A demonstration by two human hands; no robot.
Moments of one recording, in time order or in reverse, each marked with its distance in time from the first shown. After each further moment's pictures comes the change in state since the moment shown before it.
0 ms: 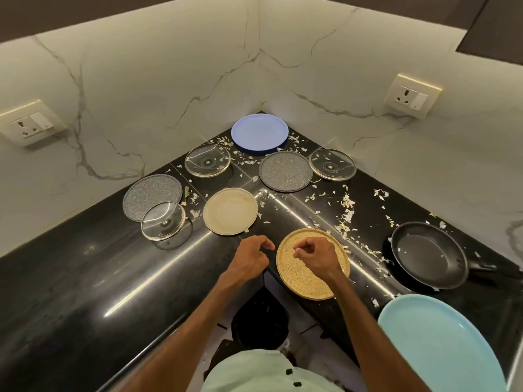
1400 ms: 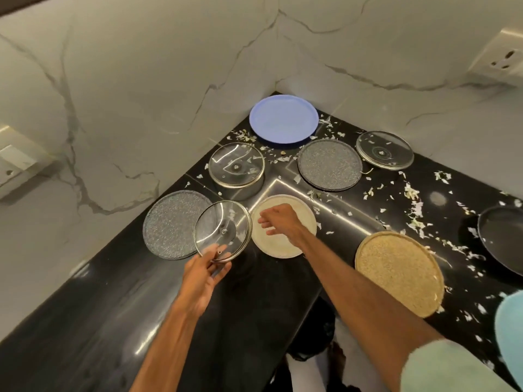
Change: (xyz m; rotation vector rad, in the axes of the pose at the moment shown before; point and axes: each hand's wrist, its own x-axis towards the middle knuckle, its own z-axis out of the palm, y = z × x) left_hand 0.057 -0.205 -0.216 -1.241 0.151 -0.598; right_hand 0.193 -0.178 0.226 0.440 -0.072 0.348
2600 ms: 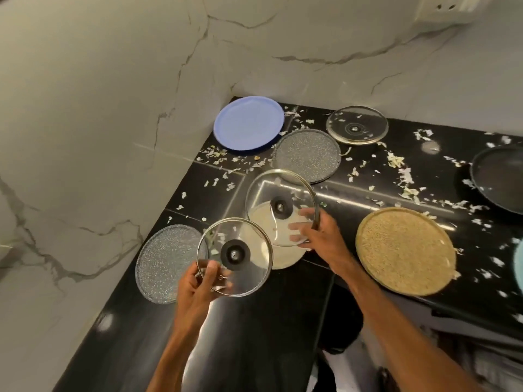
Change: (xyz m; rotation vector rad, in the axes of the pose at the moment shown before) left_hand -0.021 0.037 0.039 0.643 -0.228 0.362; right_hand -0.063 0.042 -0.080 0.439 0.217 -0.152
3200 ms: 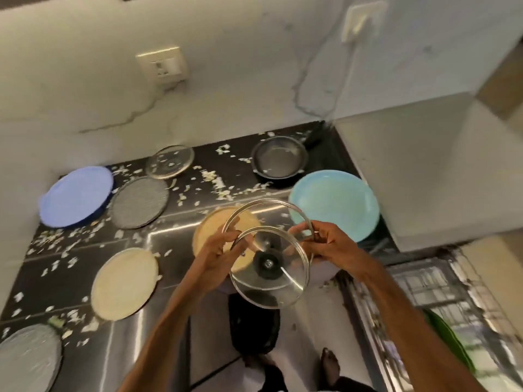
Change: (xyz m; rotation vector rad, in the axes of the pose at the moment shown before) left_hand -0.132 0.050 0.344 0.458 -0.948 0.509; right_hand -0.283 -0.006 -0.350 0.011 0.150 -0.147
